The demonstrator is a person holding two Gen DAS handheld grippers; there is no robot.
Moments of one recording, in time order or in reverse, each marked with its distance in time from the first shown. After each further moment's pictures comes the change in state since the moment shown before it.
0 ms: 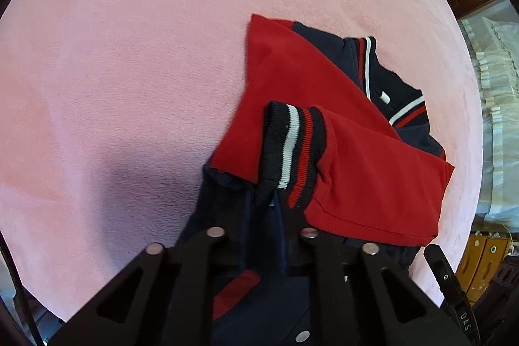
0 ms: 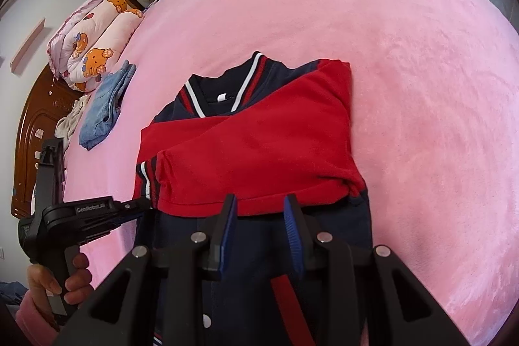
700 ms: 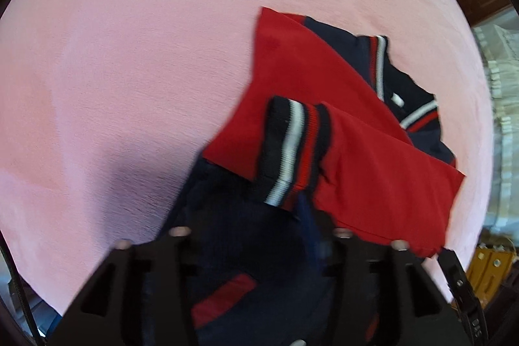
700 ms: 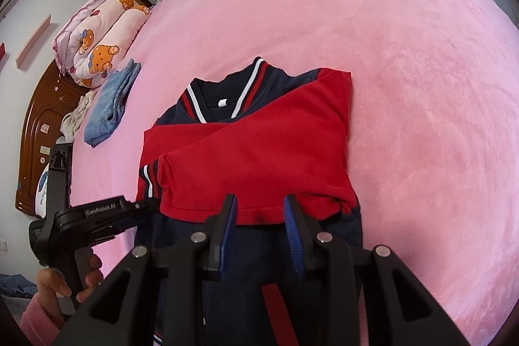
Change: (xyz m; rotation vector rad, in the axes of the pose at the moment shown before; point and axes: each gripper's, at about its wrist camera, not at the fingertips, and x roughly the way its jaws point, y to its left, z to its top) left arm 0.007 0.004 -0.003 -0.045 -0.012 0.058; right arm -0.003 -0.009 0.011 -0.027 0.018 0.030
